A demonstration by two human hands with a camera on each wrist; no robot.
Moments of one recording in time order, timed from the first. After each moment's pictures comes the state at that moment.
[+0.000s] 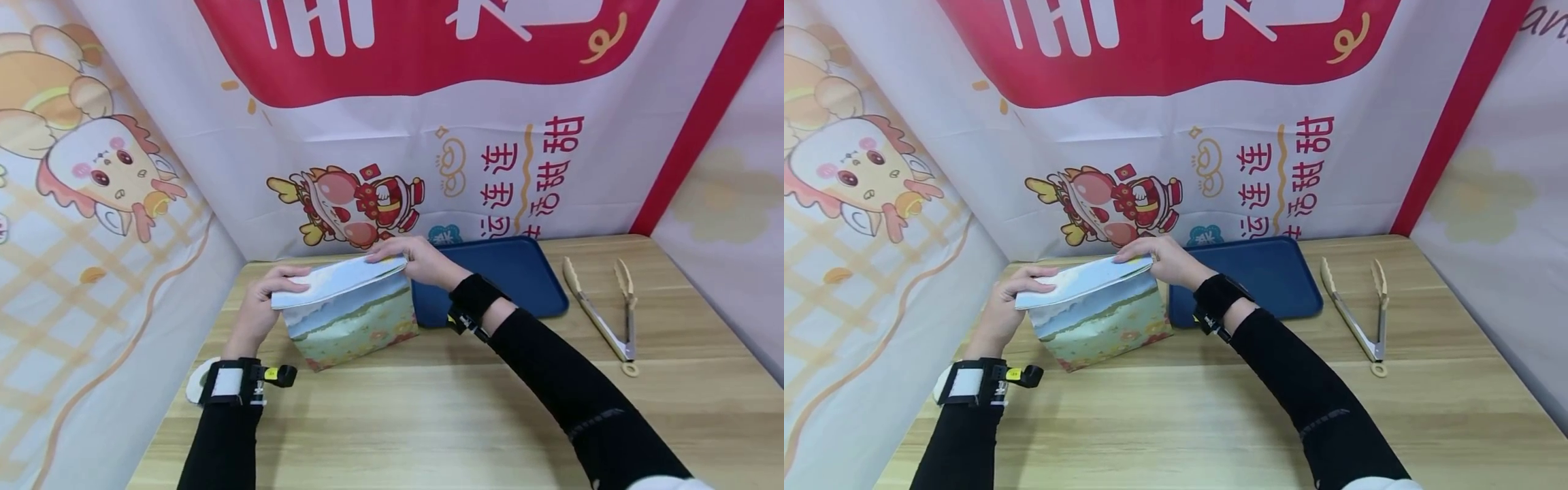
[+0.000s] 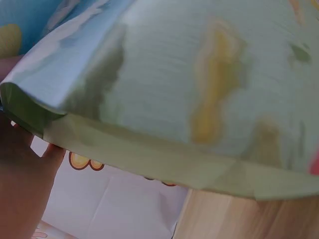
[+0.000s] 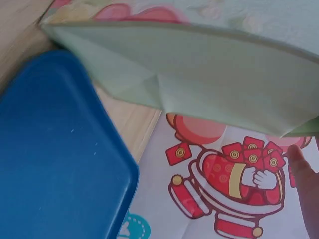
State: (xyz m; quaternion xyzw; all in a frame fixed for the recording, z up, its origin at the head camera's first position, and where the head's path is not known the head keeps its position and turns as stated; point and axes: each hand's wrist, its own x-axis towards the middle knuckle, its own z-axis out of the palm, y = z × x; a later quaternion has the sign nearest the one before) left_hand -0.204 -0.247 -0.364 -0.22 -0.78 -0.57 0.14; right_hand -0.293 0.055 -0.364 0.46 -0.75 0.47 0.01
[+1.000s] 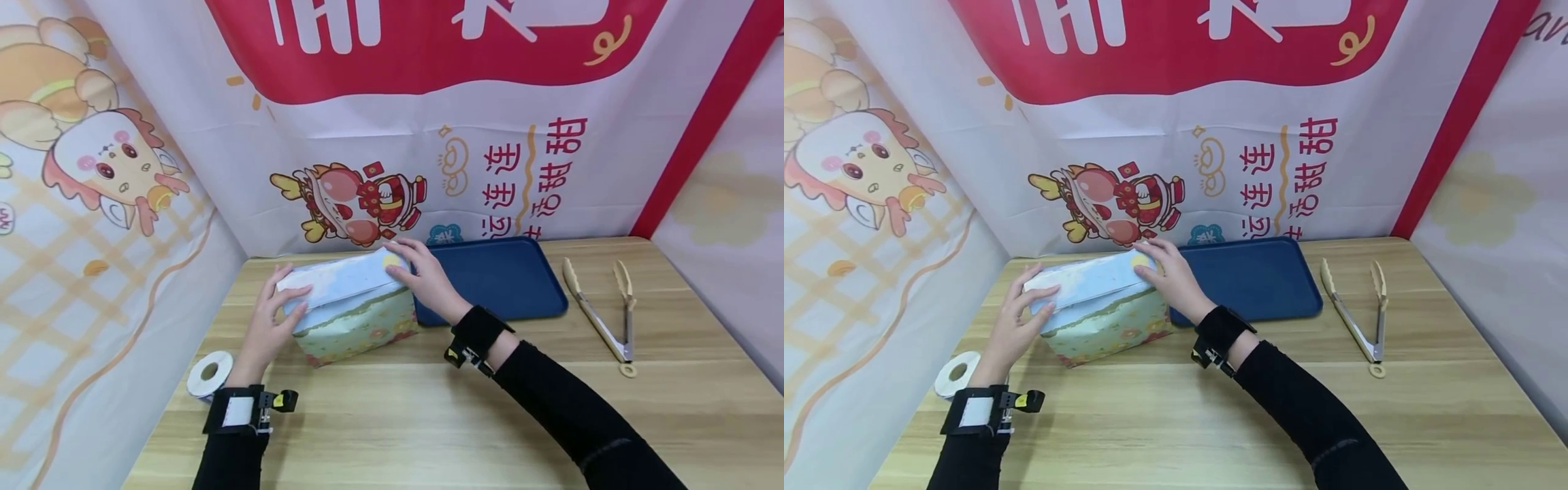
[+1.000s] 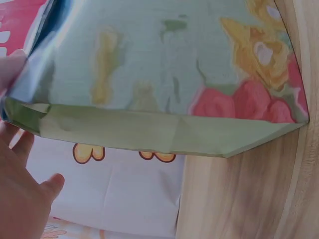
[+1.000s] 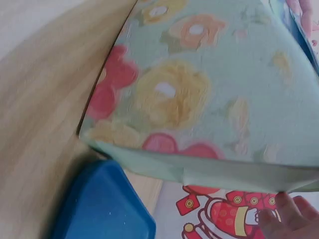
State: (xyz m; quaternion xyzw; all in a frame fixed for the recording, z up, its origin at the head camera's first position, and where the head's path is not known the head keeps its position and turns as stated) left_hand -0.185 -0.252 -0.403 -0.20 -0.87 -0.40 0.23; right_hand -0.262 0.050 -0.401 0.32 -0.80 0.51 0.06
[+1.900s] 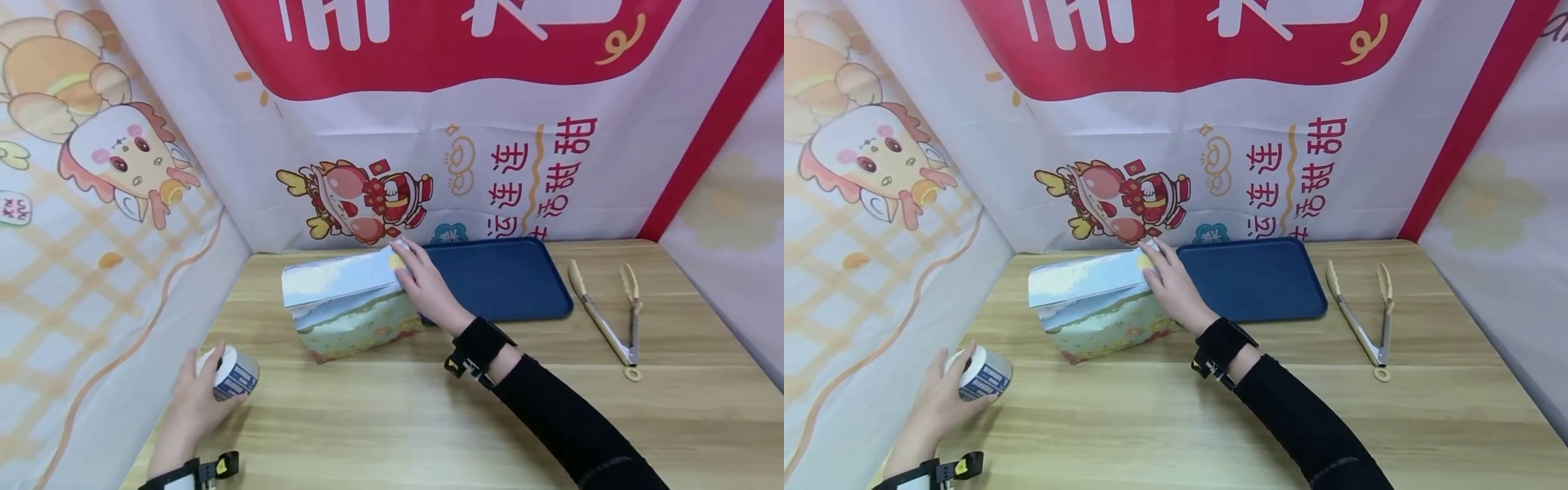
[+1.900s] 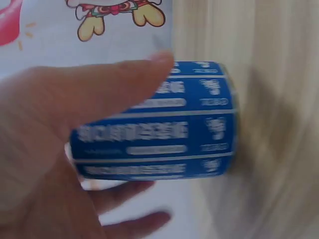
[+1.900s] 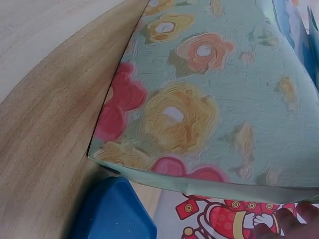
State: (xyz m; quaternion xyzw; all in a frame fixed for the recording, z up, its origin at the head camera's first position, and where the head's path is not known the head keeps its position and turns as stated) left_hand -0.069 -0.341 -0.427 0.06 -0.98 -0.17 0.03; right_hand -0.244 0.045 -0.404 0.32 -0.81 0.49 0.08
